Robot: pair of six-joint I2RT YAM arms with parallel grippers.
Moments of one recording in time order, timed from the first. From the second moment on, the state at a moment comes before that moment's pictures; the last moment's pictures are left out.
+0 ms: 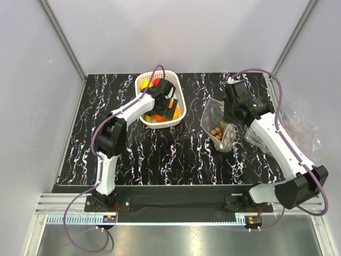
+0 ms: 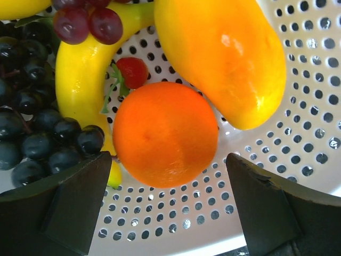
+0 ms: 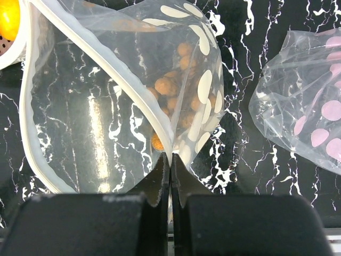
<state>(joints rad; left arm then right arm) -0.53 2.10 1.74 -0.75 -0.13 -0.18 0.41 1.35 1.42 -1.01 0.27 0.35</state>
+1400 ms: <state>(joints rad) -0.56 2.10 1.75 -0.75 -0.17 -0.21 0.41 1.32 1.40 -1.02 0.27 0.36</state>
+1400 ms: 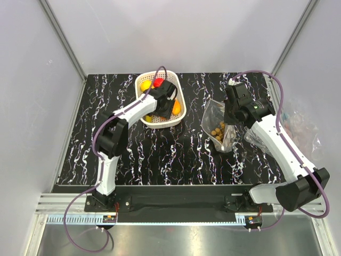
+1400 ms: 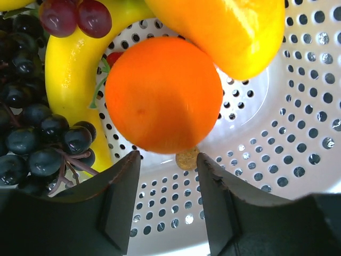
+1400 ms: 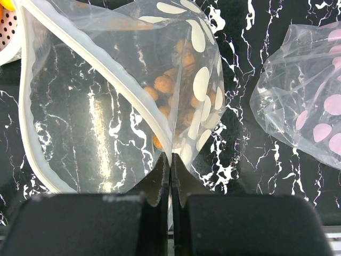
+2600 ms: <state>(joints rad) -0.51 2.20 1.92 -0.80 -0.11 -0.18 0.41 1.32 1.40 -1.02 0.27 0.37</state>
